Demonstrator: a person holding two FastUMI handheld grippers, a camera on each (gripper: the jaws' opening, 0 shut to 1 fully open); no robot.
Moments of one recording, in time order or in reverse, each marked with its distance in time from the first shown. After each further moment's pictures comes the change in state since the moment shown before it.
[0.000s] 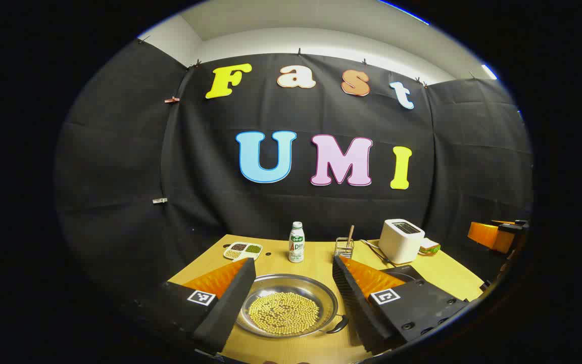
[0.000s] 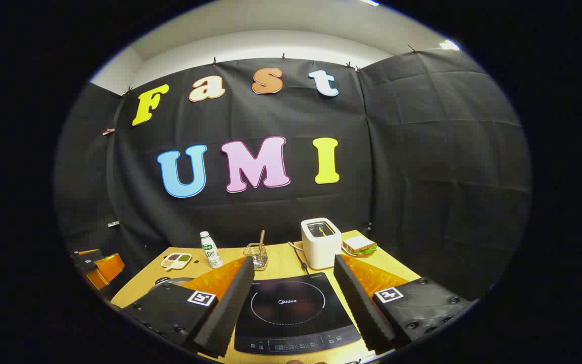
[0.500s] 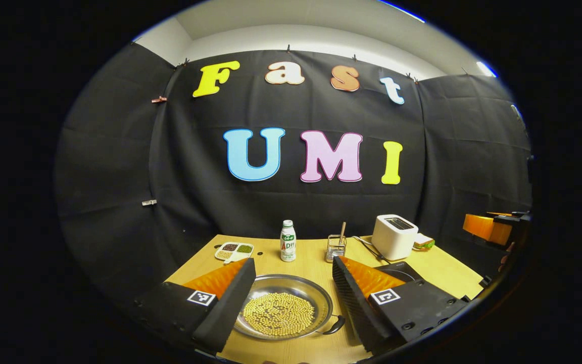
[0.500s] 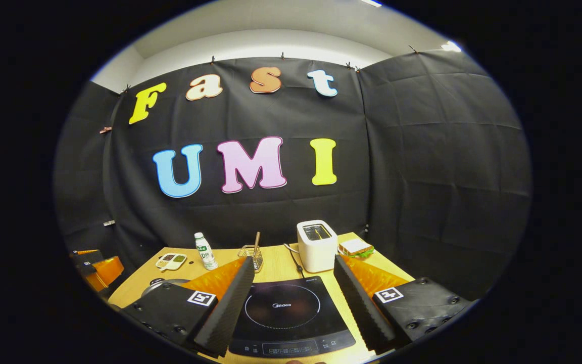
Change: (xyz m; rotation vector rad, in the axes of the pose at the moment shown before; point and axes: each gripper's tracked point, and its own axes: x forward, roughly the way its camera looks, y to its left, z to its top) left arm 0.015 -0.015 -0.001 0.027 0.039 -0.041; right arm 0.020 -0.011 0.003 -0.010 0.012 -0.017
